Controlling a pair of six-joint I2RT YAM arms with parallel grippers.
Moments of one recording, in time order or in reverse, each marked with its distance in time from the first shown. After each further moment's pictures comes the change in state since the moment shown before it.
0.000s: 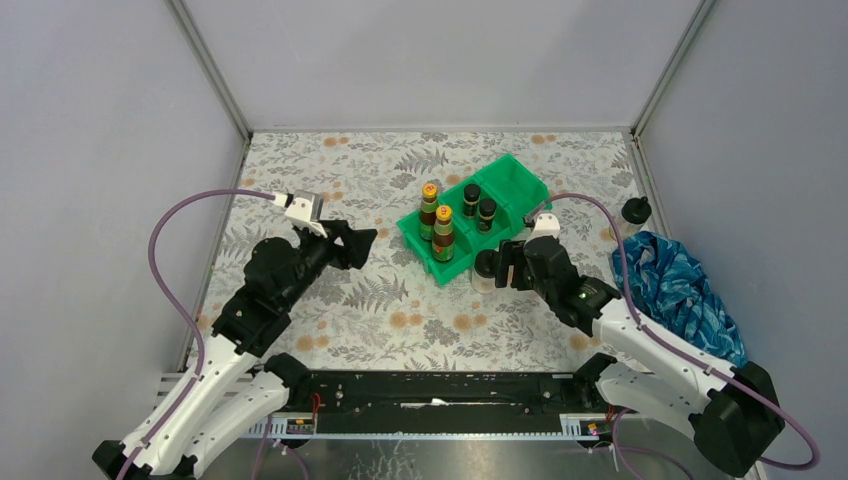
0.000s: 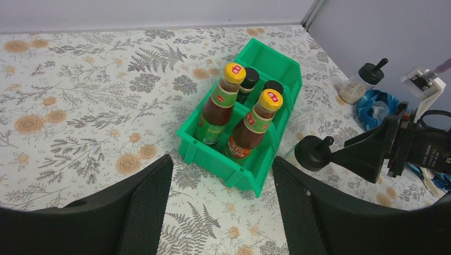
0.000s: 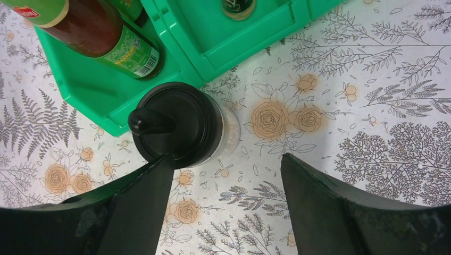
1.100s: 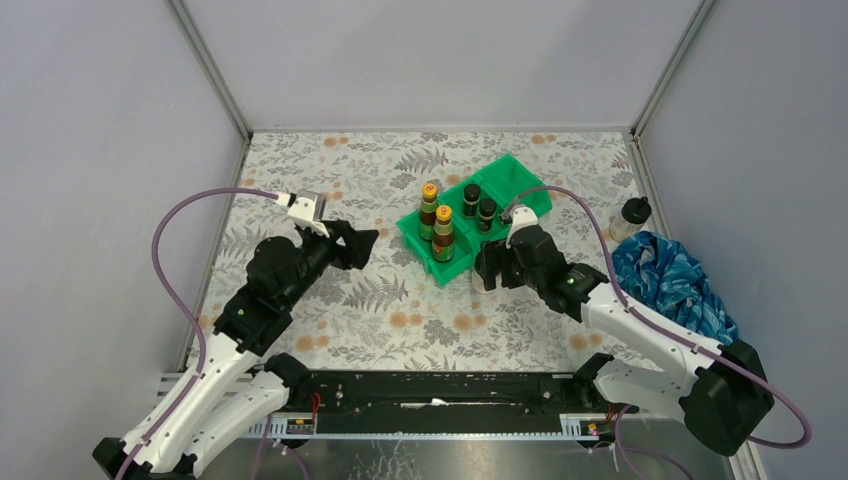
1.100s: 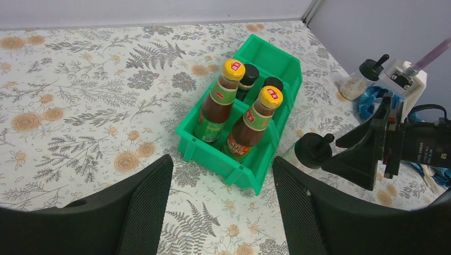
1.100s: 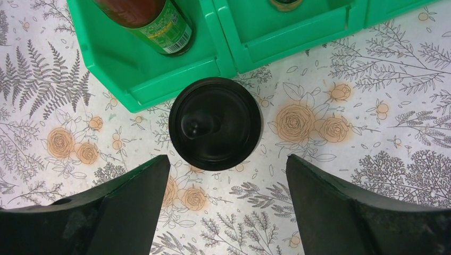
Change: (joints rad) left arm -0.005 0.012 0.000 -0.001 0.000 0.000; right arm 0.021 0.106 0.101 -0.052 -0.118 -0.119
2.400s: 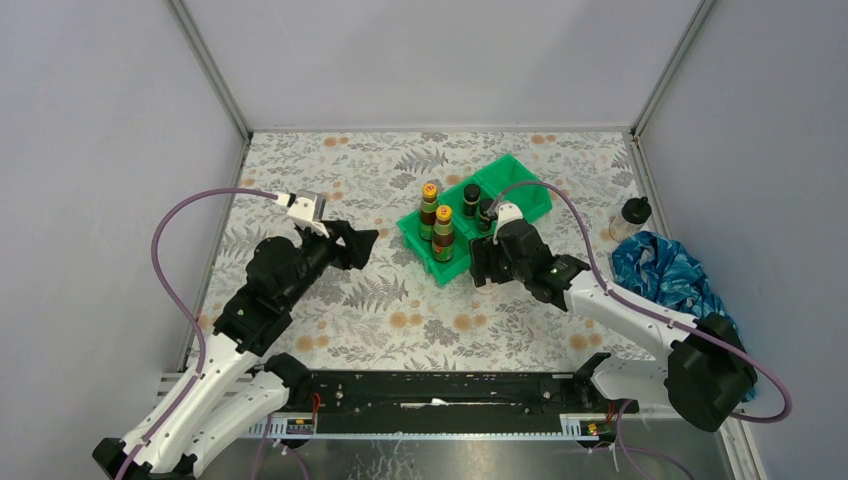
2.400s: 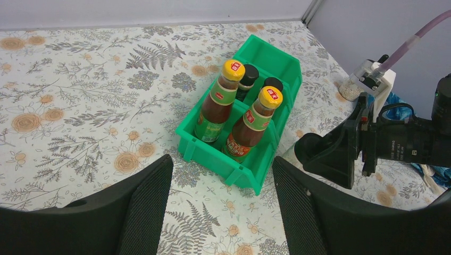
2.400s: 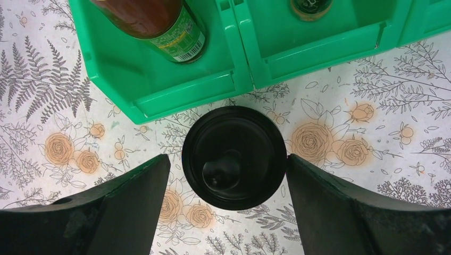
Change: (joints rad) left arm 0.000 -0.002 0.000 0.000 0.000 0.000; right arm 0.005 0.145 0.038 0.079 -0.034 -0.028
